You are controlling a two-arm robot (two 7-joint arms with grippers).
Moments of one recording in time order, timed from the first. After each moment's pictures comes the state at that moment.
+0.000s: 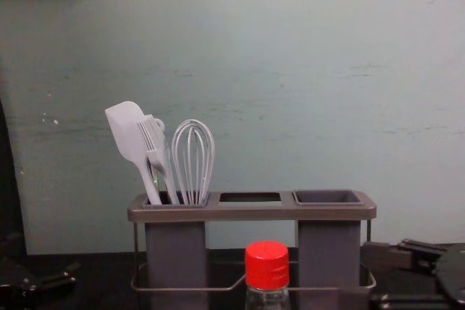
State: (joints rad) left arm -0.20 0.60 0.45 -1.41 -0.25 -0.12 0.03; right arm 0.10 0.70 -0.41 -1.70 0.61 -0.03 0.67
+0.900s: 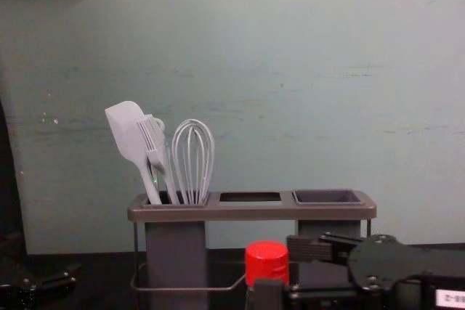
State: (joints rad) left arm -0.20 0.60 0.45 -1.41 -0.25 -0.12 0.03; right arm 0.25 0.61 -0.54 -1.63 0.58 0.02 0.69
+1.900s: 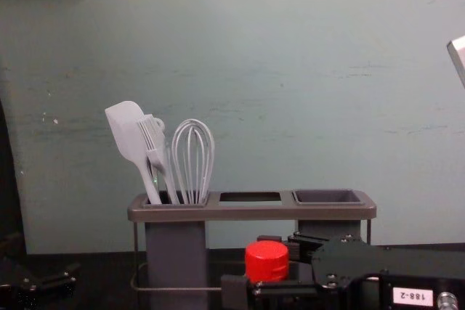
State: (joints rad) left arm -0.20 0.60 0.45 -1.41 -0.25 -0.12 0.03; right arm 0.31 0.56 -0.59 -1.57 0.55 0.01 0.68
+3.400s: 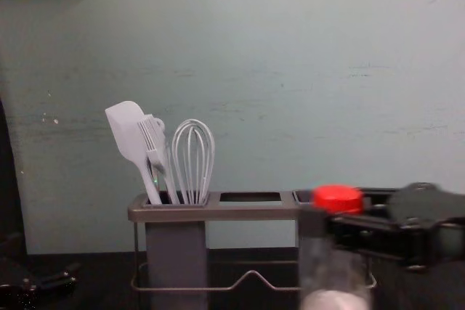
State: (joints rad) left arm -0.20 0.60 0.45 -1.41 -0.25 -0.12 0.03; right arm 0.20 0.68 -0.47 -1.76 0.59 0.02 0.60
